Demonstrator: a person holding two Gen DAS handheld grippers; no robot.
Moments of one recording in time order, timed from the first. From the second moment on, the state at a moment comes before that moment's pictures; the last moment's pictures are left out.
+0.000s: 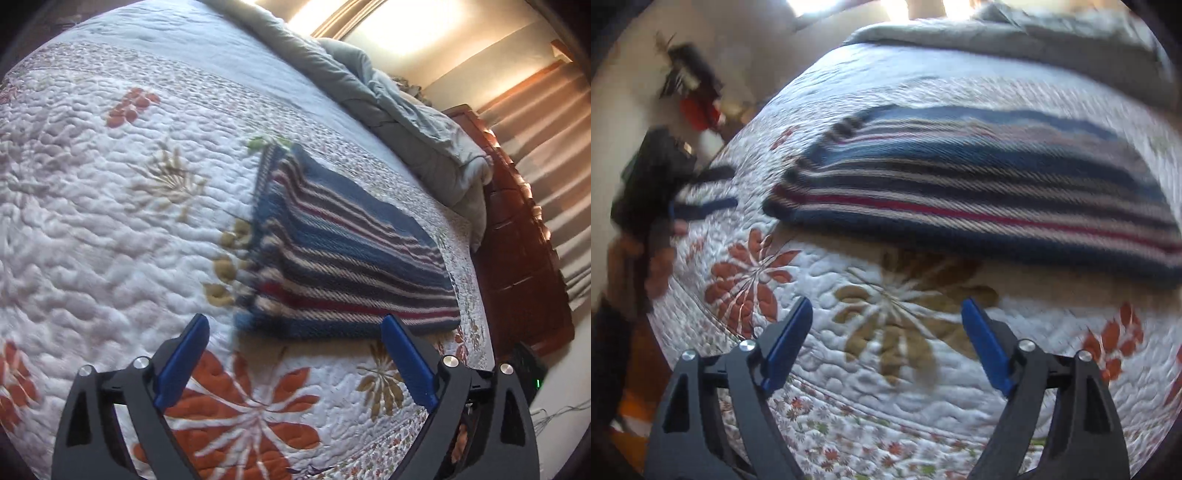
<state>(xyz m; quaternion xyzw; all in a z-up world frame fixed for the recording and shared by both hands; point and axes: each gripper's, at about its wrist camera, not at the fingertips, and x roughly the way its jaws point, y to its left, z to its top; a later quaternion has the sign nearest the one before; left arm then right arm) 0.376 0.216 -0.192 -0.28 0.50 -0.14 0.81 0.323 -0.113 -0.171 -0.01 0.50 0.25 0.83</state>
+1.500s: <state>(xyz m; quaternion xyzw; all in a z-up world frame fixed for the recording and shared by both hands) 0.587 0.192 -0.279 -0.30 0.58 -0.24 0.71 0.368 0.105 -0.258 -0.43 0.27 0.20 0.84</state>
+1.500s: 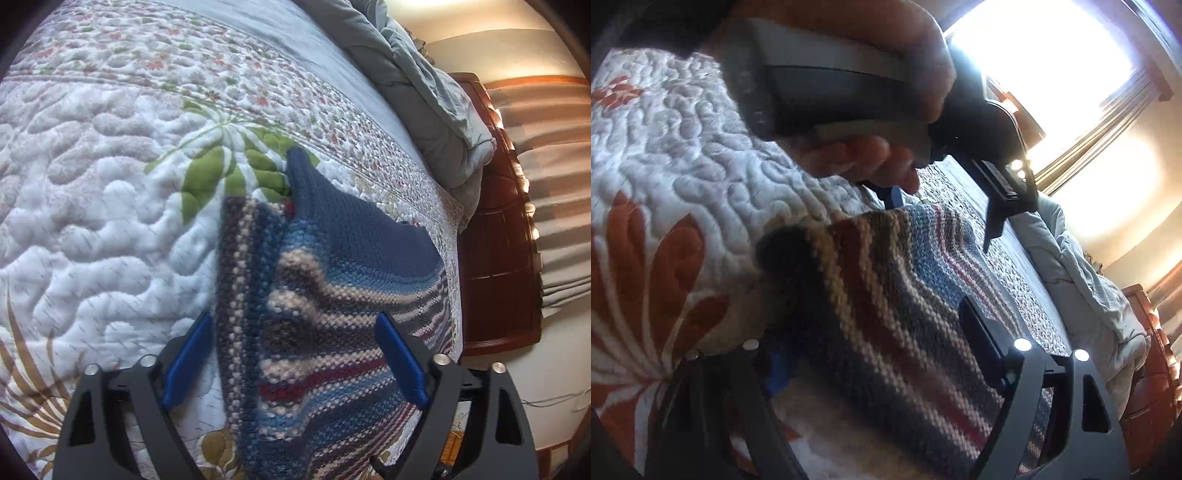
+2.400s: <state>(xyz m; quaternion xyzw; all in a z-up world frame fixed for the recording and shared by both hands) 0.595 0.154 -0.188 -0.20 0.58 -0.18 0.77 0.370 0.072 -0.183 -0.32 0.27 0.22 0.88</state>
